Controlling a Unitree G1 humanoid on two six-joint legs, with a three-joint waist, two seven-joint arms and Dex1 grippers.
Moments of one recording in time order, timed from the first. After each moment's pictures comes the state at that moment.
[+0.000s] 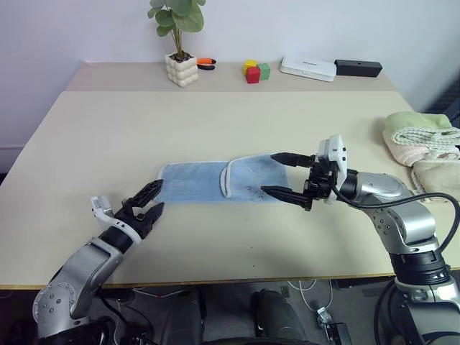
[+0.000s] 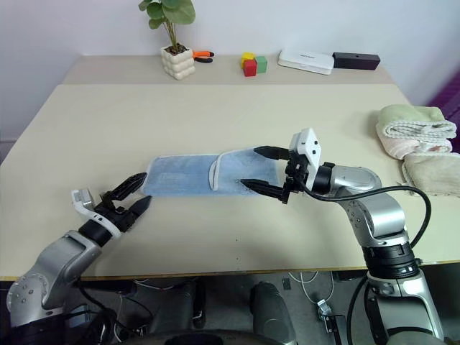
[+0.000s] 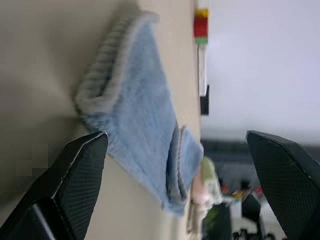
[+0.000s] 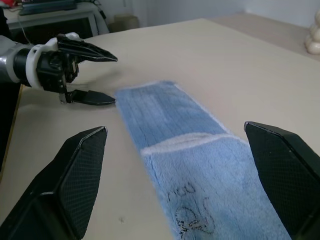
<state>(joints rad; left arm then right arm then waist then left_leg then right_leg) 0.09 0.30 0.41 -0.26 -1.94 0.75 0.34 -0.39 -0.62 -0.01 -0.17 0.55 0.45 1.03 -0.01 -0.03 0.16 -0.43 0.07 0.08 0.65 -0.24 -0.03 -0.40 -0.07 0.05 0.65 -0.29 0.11</state>
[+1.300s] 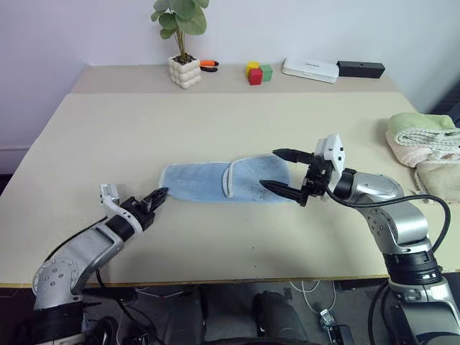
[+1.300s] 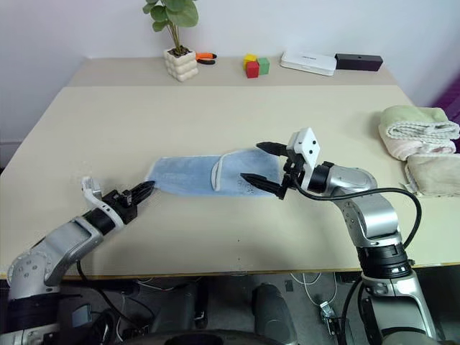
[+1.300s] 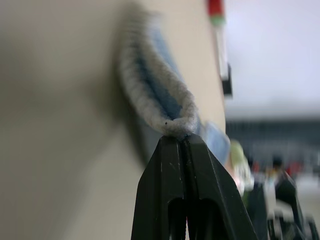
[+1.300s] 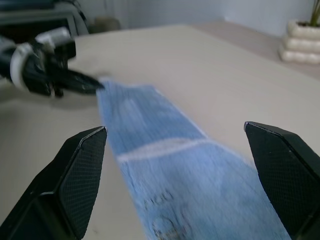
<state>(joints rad) -0.09 0.50 0.30 -0.12 -1.70 0.87 0.04 -0.38 -0.62 -0.02 -0.11 0.48 0.38 1.00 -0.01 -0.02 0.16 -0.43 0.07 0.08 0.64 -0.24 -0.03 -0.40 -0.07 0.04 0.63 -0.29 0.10</state>
